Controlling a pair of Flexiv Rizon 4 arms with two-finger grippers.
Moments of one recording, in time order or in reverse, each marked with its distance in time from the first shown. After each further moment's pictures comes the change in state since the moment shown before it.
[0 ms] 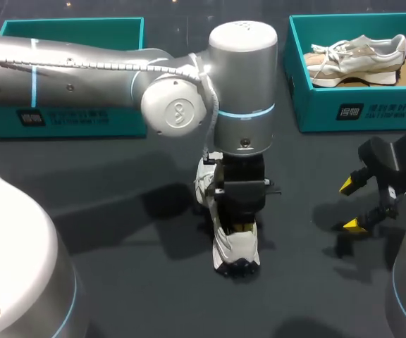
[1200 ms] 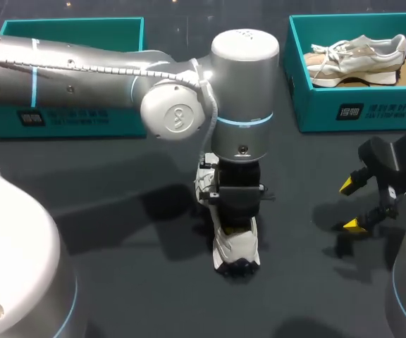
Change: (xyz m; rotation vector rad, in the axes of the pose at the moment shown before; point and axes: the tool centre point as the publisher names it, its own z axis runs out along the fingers) left arm 0.017 0.003 0.009 -0.027 0.055 -0.002; right arm 0.000 0.000 0.000 0.000 0.000 0.000
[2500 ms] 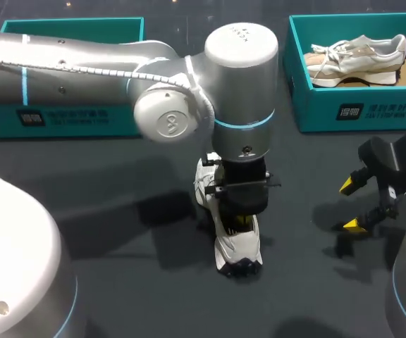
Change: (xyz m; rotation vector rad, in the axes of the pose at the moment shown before) left arm -0.018 0.017 -0.029 -0.172 -0.110 -0.091; right arm 0.000 0.000 0.000 0.000 0.000 0.000
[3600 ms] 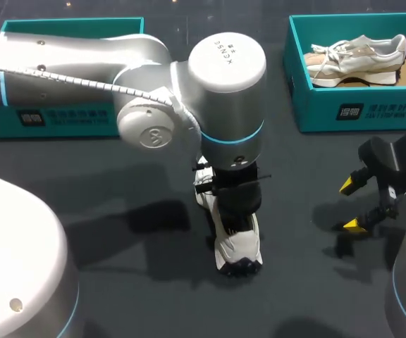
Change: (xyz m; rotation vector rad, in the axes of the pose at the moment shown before) left arm 0.014 0.025 -0.010 -0.180 -0.030 -0.112; right arm 0.000 0.000 0.000 0.000 0.000 0.000
